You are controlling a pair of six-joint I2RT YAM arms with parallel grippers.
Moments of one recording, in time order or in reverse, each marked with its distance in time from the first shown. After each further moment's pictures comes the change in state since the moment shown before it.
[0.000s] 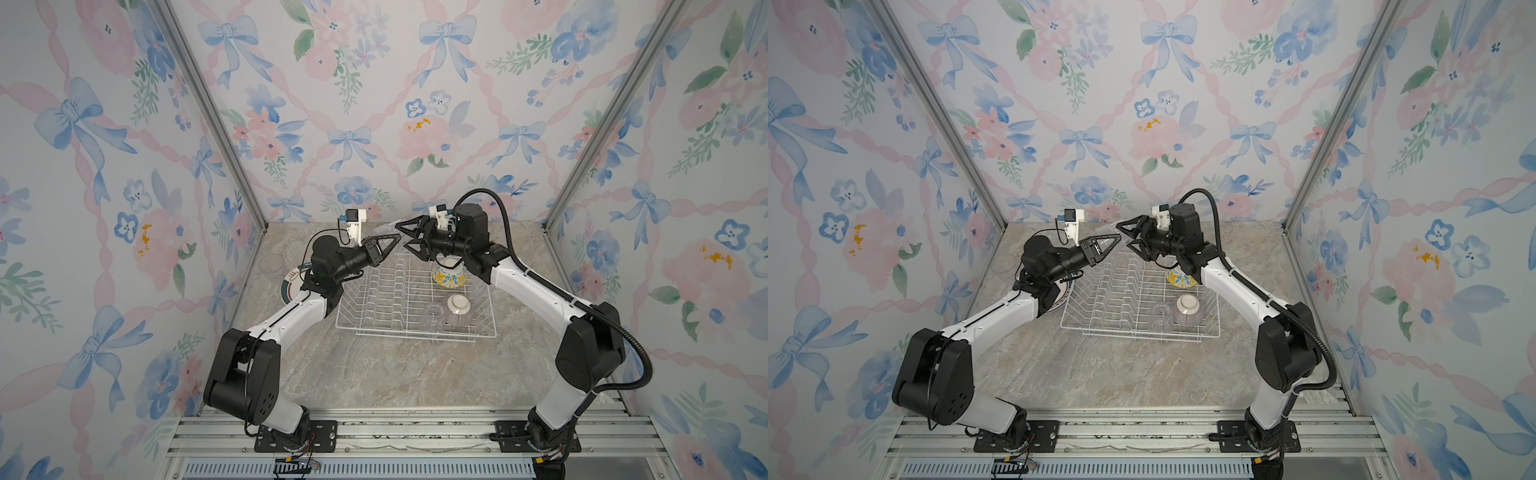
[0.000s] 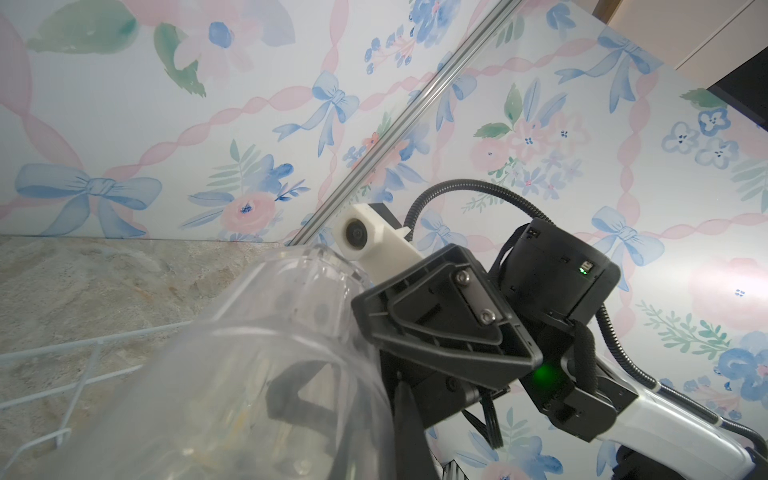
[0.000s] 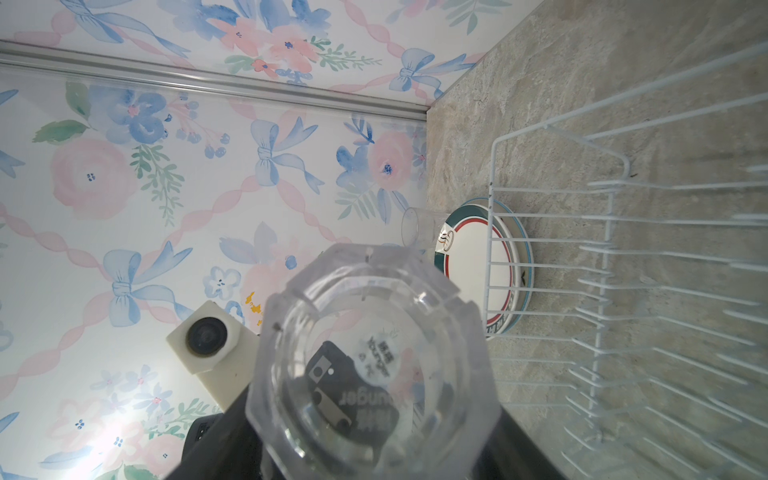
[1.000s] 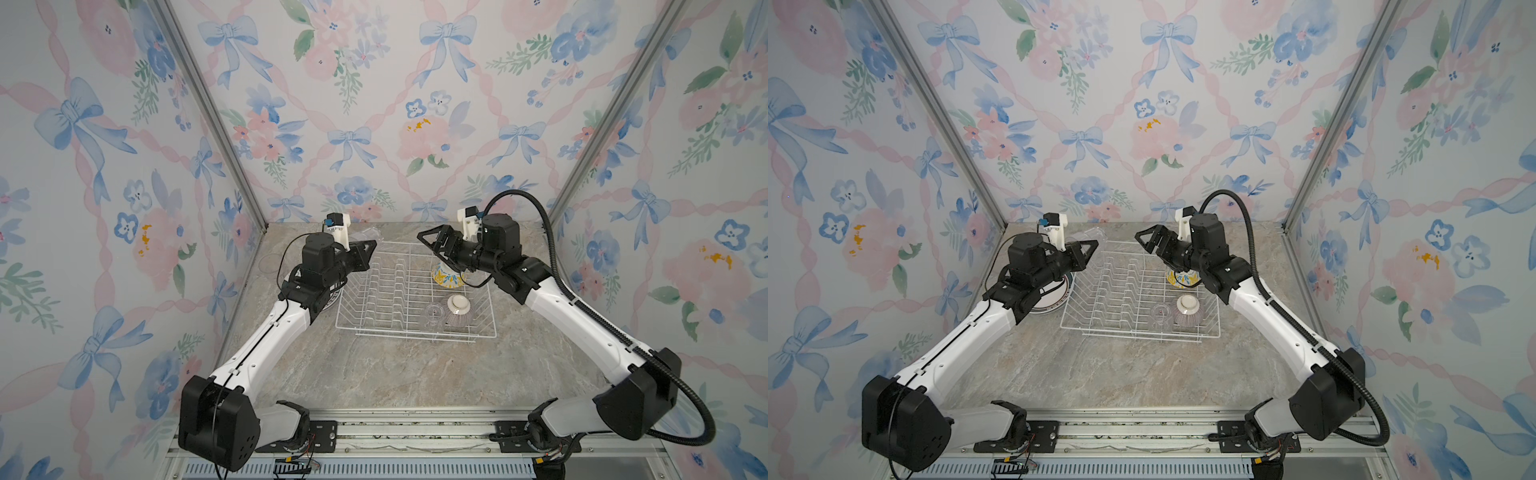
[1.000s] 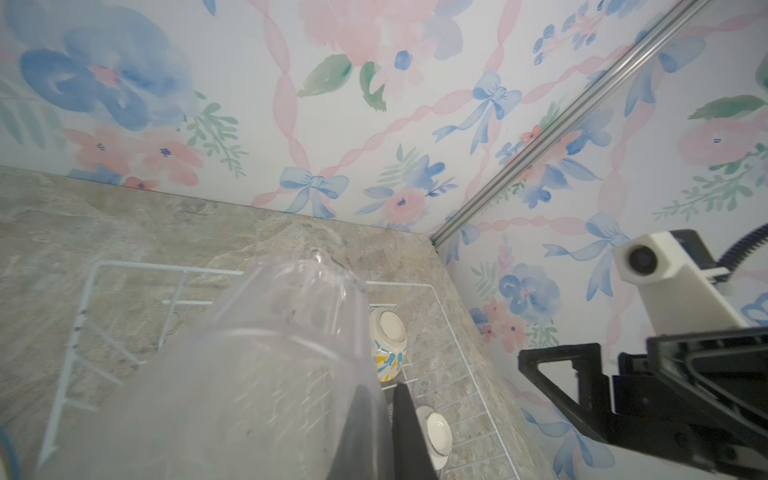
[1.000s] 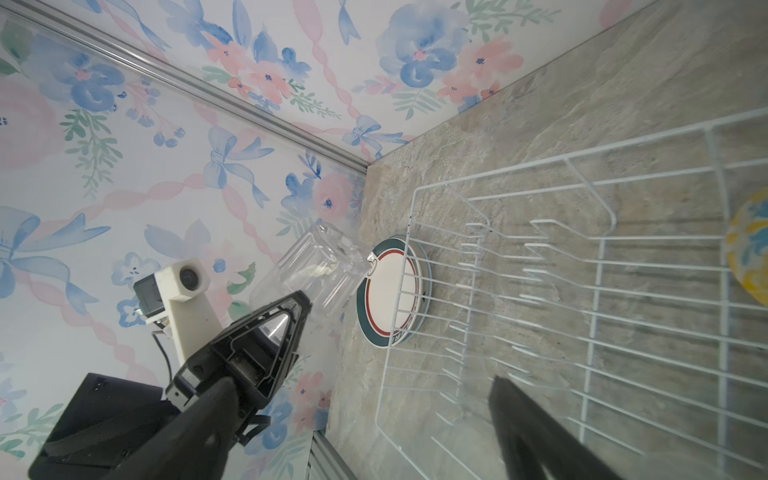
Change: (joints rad) left arm 0.016 -0.255 0.087 -0.731 -0.432 0.303; right arm -0.004 -0.345 -0.156 -0.297 0.282 -0.384
